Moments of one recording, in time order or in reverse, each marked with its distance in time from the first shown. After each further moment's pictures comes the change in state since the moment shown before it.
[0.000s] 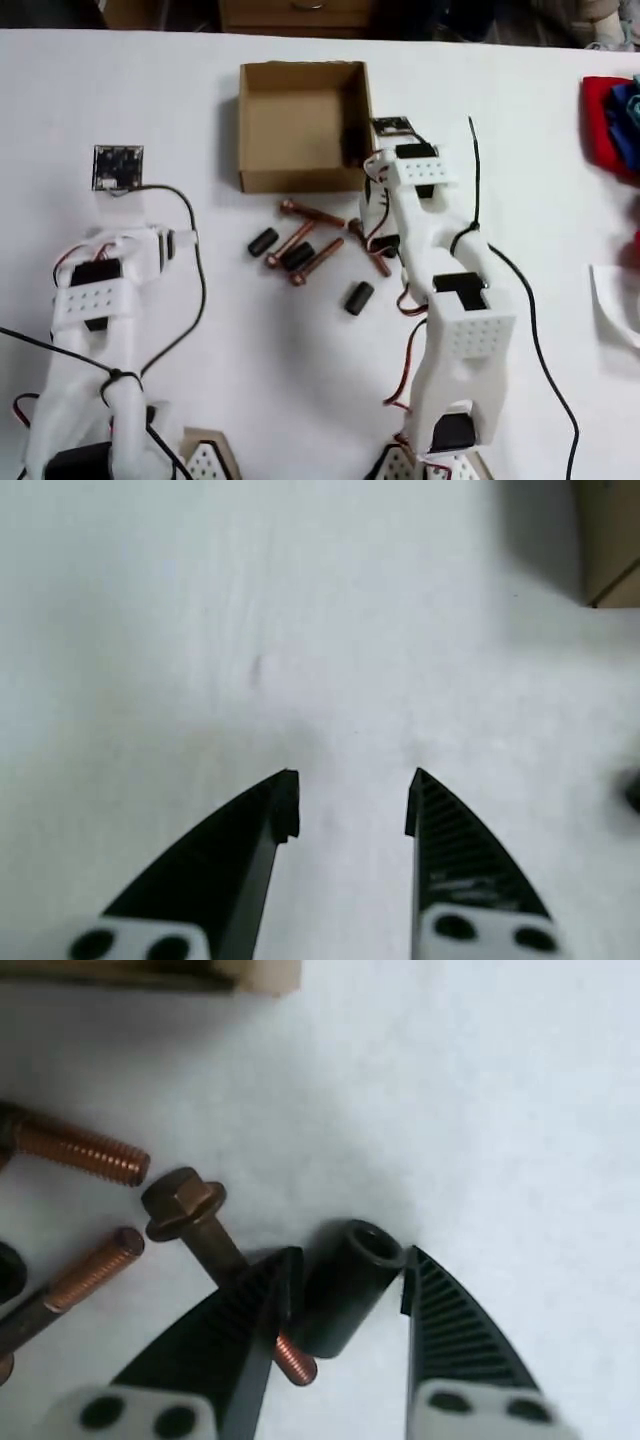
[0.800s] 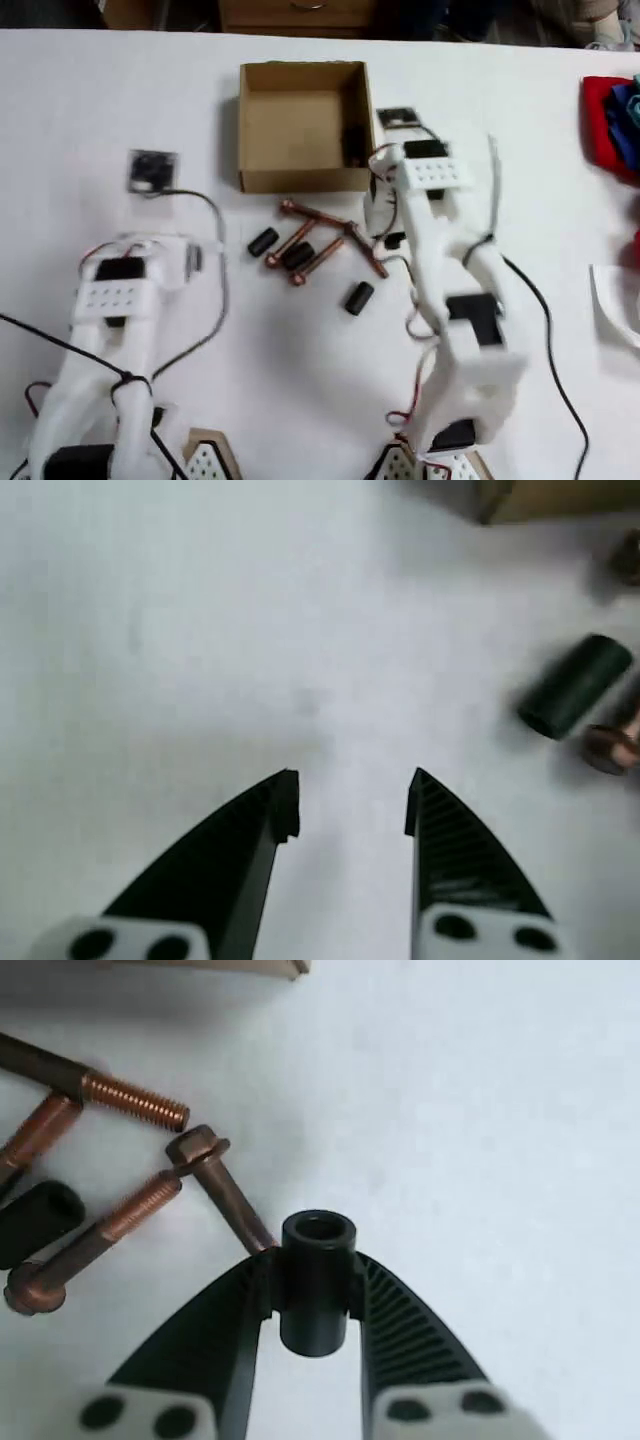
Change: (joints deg) left arm 10.5 0.1 -1.0 8.8 2.1; right arm 0.5 -18.3 8.9 0.8 -0.2
